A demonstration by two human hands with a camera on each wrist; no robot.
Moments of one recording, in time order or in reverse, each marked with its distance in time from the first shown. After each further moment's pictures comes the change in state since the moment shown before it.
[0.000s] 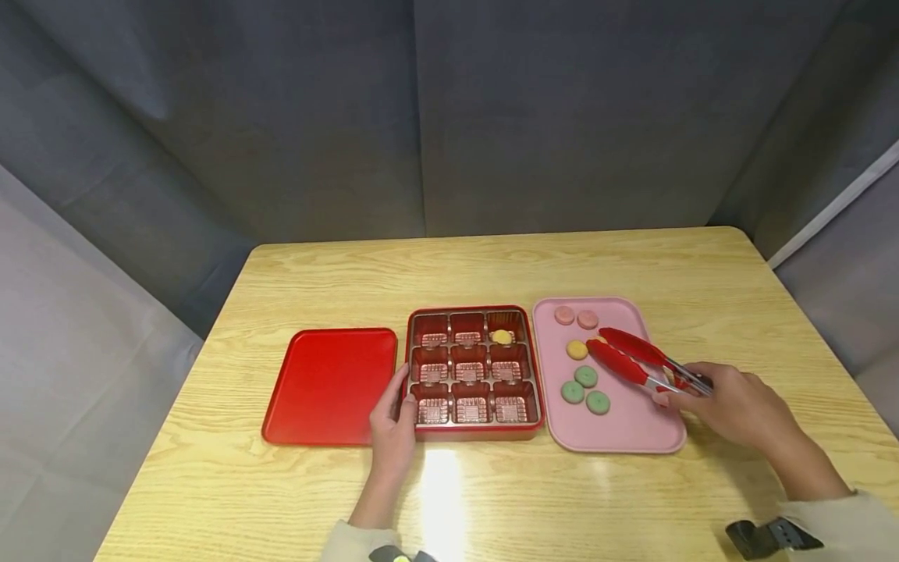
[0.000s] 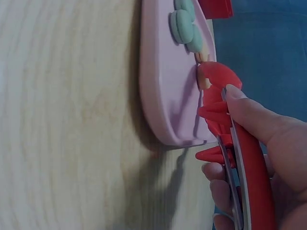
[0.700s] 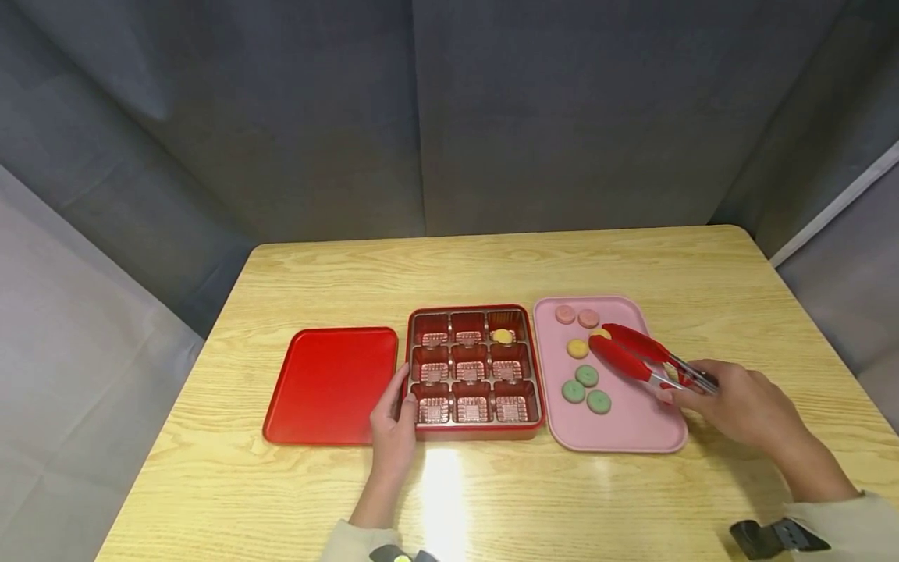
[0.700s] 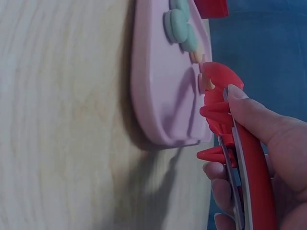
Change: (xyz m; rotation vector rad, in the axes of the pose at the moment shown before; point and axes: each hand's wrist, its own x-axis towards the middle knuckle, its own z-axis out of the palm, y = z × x) left_hand 0.000 0.000 0.000 -0.004 -0.006 0.006; right_hand -0.001 0.001 -0.001 0.000 0.021 -0.006
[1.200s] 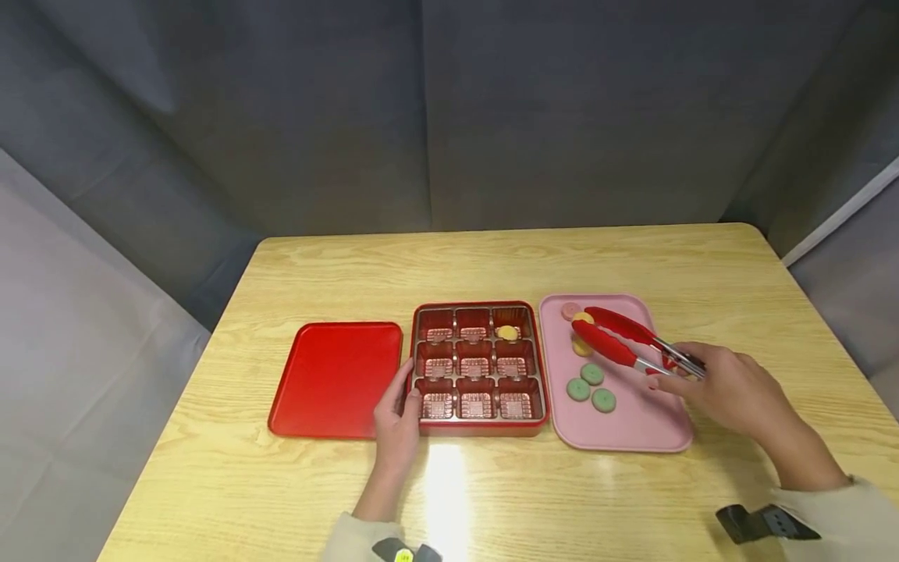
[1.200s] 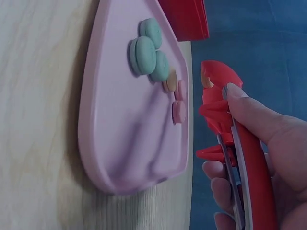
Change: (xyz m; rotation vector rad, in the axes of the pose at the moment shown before) left_hand 0.000 0.001 0.000 0.013 0.007 -0.001; right_hand 0.007 -0.033 -0.010 0.039 0.047 -0.050
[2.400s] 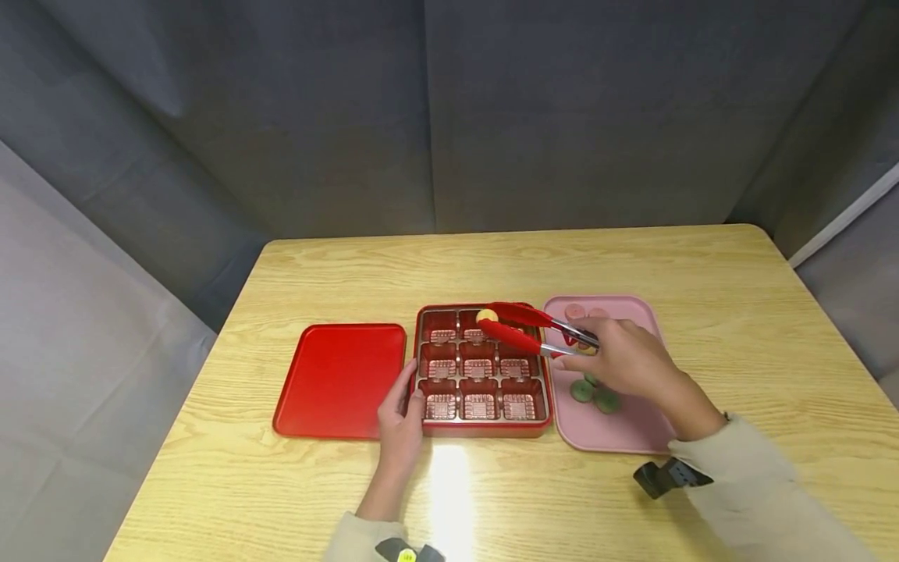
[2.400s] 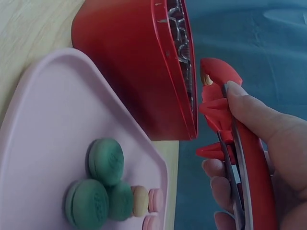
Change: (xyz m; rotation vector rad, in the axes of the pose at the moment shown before) left_hand 0.001 -0.001 0.001 -0.014 0.001 -0.014; right_hand 0.042 -0.093 0.024 0.012 0.004 -0.260
